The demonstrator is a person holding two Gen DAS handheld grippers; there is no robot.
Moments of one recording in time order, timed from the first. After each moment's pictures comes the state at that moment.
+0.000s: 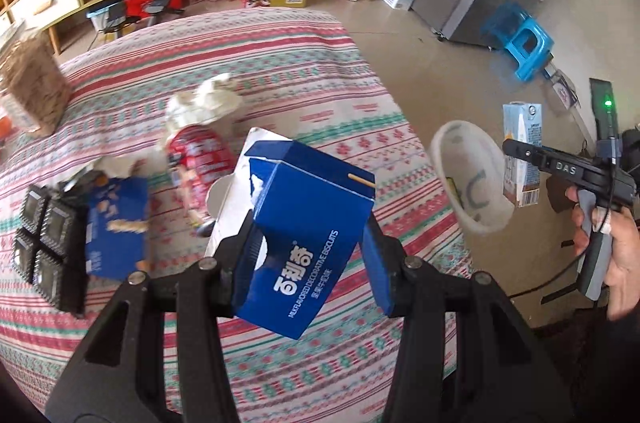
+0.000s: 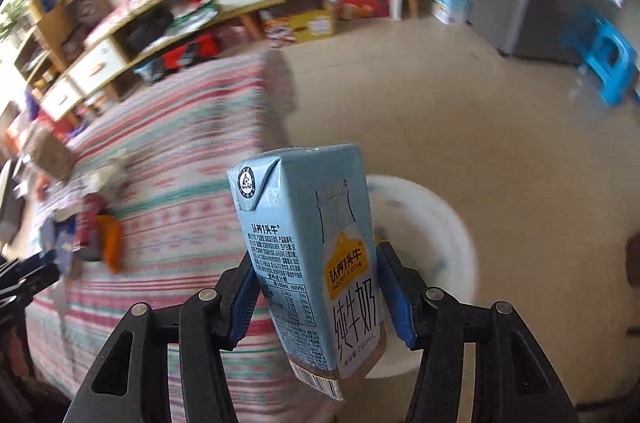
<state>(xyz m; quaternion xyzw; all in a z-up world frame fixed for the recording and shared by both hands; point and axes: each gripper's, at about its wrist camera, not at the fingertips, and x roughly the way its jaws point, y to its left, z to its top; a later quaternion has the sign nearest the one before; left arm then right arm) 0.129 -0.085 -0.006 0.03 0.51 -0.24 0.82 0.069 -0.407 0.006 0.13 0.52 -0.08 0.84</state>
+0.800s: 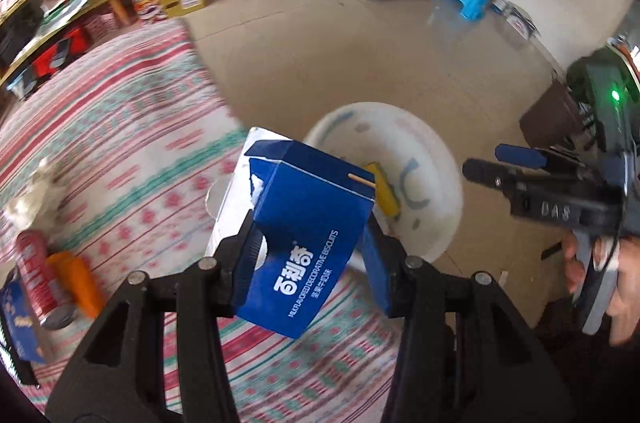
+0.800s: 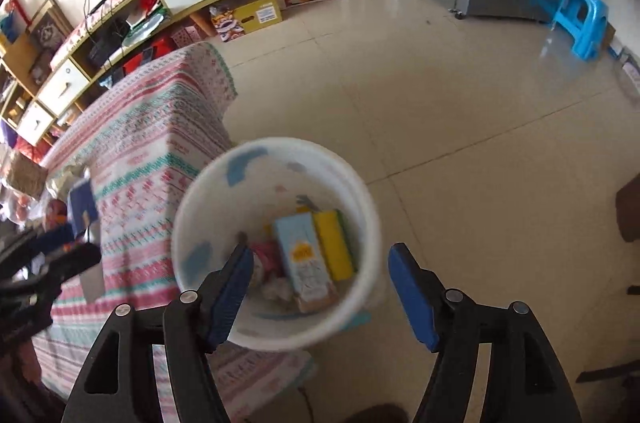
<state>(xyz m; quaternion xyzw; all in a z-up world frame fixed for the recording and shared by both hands) 0.118 -0.259 -0.023 0.12 0.51 -0.34 0.78 0.016 -0.474 -0.008 0.15 0.54 -0.12 0.82</state>
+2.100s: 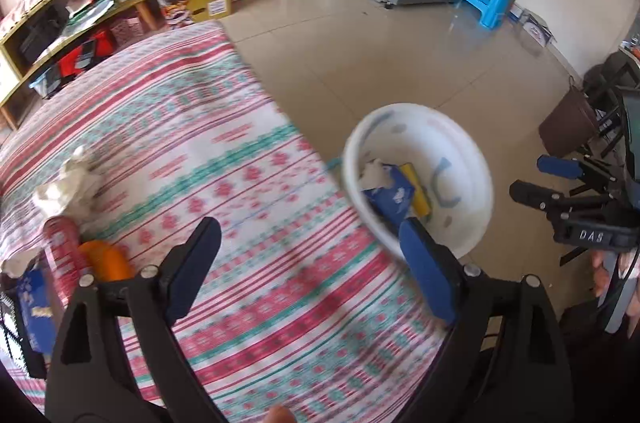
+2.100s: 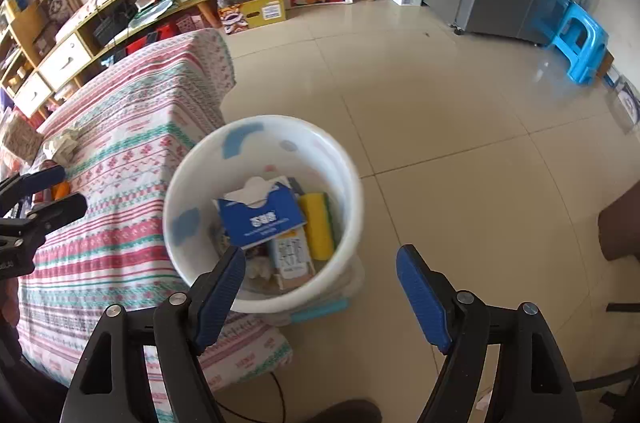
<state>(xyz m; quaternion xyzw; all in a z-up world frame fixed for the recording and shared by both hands) 0.121 -0.214 -0.019 0.12 0.49 -0.29 0.81 0.006 -0.444 -0.002 0.10 0.53 -0.11 0.83</state>
